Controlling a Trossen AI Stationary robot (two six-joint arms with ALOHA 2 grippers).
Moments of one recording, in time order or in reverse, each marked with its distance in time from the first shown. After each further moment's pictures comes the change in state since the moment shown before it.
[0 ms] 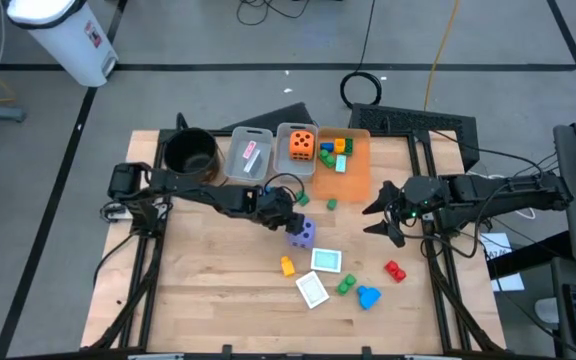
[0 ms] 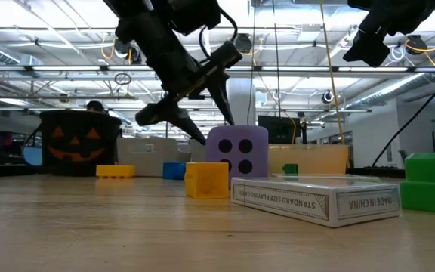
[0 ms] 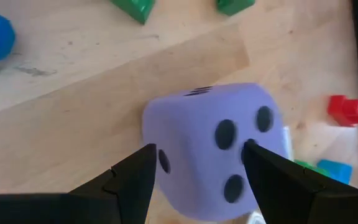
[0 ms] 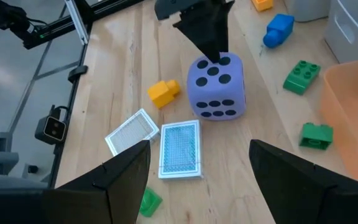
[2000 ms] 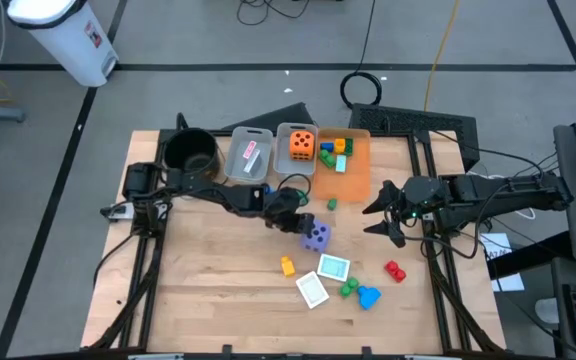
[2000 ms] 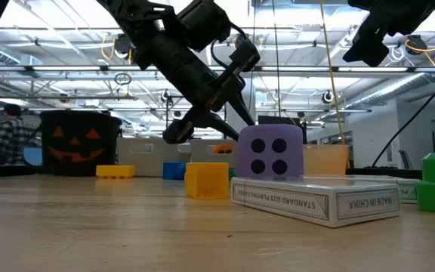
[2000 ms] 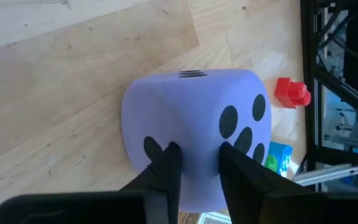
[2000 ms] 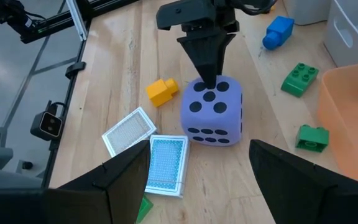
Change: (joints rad) left arm 0.052 0.117 0.000 0.217 0.222 -0.023; right arm 0.000 0.000 0.000 -0.003 0.004 -0.029
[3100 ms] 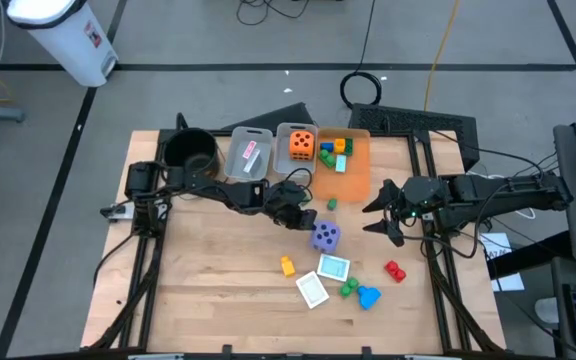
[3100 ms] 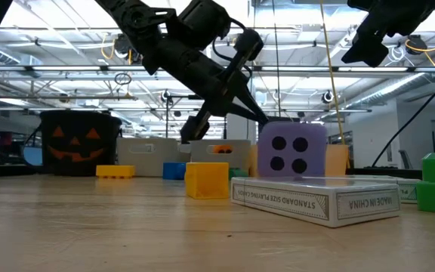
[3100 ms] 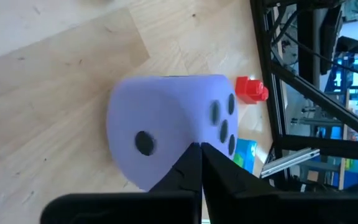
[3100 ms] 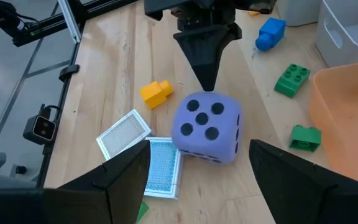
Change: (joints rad) left arm 0.027 0.002 -0.001 0.192 0.085 0.055; right arm -0.001 0.000 0.000 -0.002 0.026 0.005
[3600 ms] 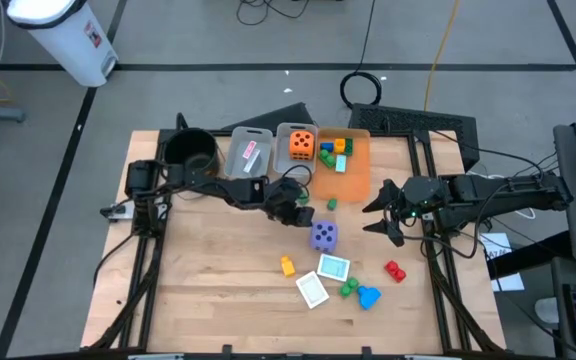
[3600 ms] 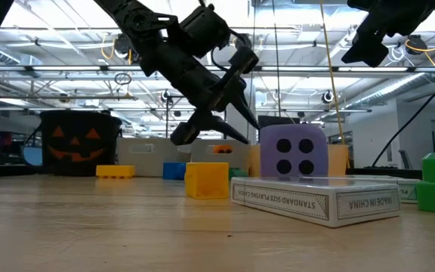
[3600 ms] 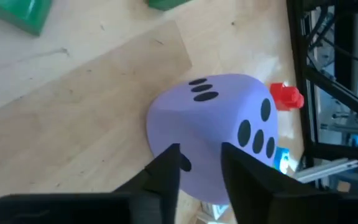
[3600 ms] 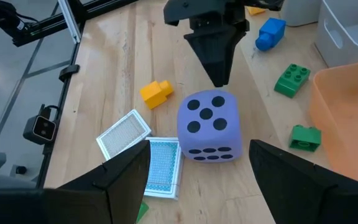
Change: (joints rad) left arm 0.028 -0.002 0.002 -0.114 -0.020 0.046; right arm 0.000 0.000 0.000 0.000 0.000 0.000
